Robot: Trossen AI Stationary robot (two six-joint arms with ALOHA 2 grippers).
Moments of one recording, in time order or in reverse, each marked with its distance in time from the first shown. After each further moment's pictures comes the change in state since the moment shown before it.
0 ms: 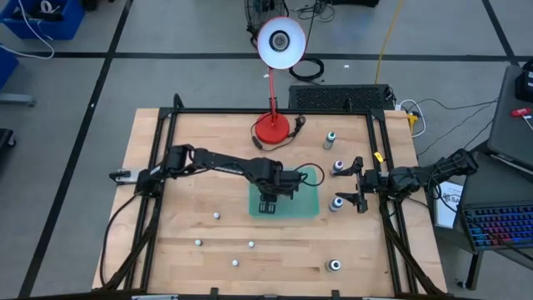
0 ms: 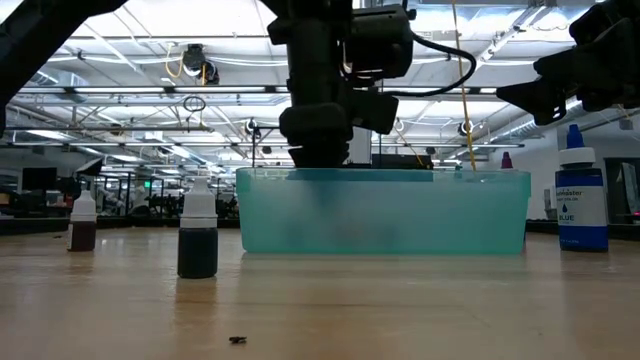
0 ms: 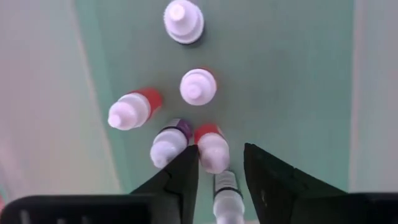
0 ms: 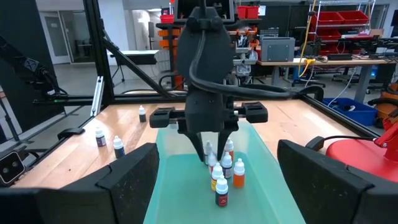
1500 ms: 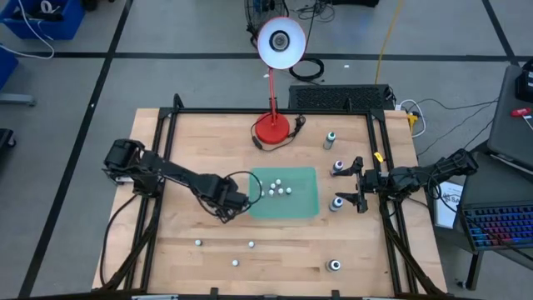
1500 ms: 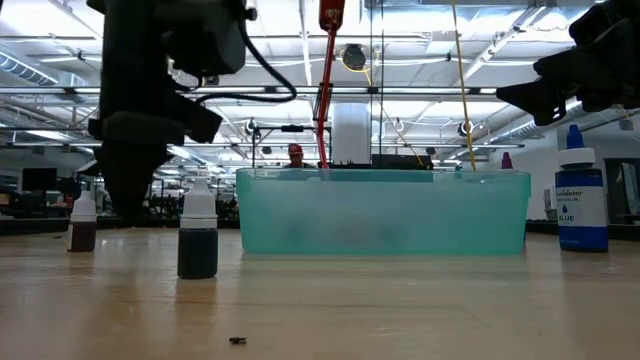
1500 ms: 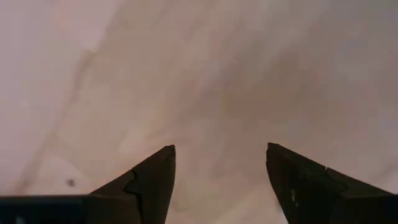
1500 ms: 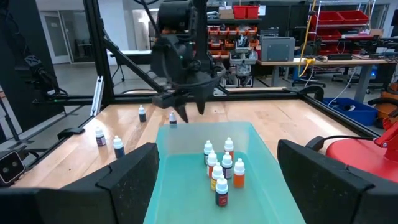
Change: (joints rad) left arm -0.185 -0.515 -0.790 0.056 -0.066 -0.959; right arm 0.000 0.001 0.000 0.000 0.000 0.000
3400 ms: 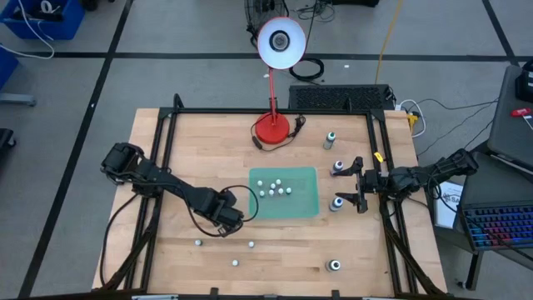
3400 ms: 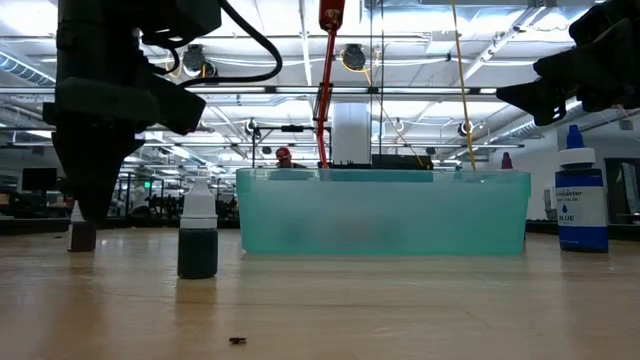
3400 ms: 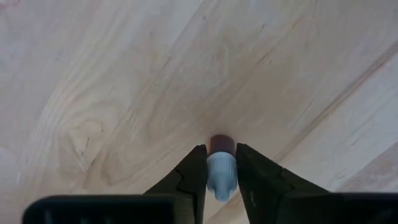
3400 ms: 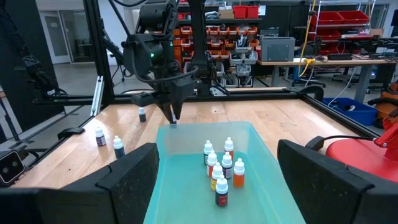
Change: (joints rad) left arm -0.150 0.002 0.001 0.058 0.046 -0.165; right arm 0.000 0.000 0.000 0.000 0.000 0.000
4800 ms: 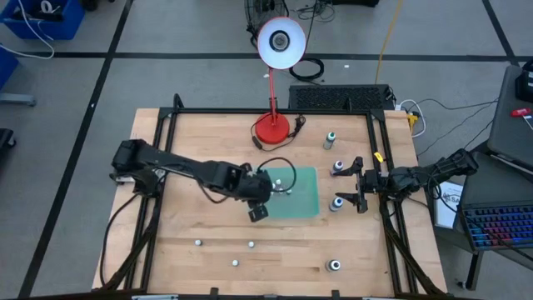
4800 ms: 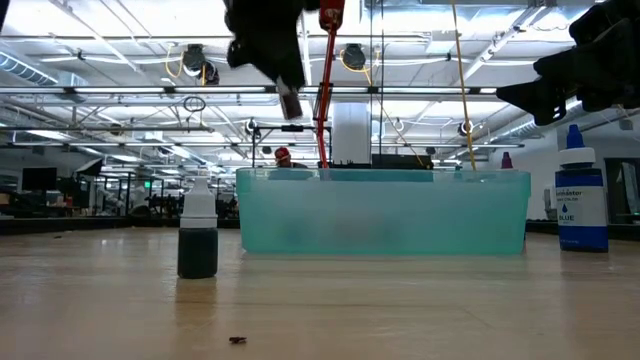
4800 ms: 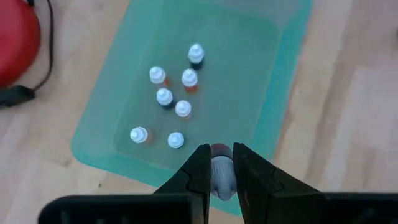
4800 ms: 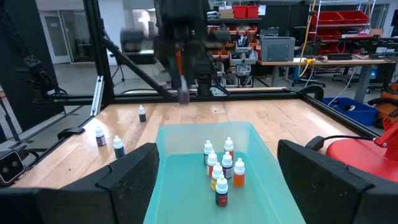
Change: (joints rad) left arm 0.178 0.057 0.472 0.089 -0.154 0.556; right arm 0.000 0.000 0.000 0.000 0.000 0.000
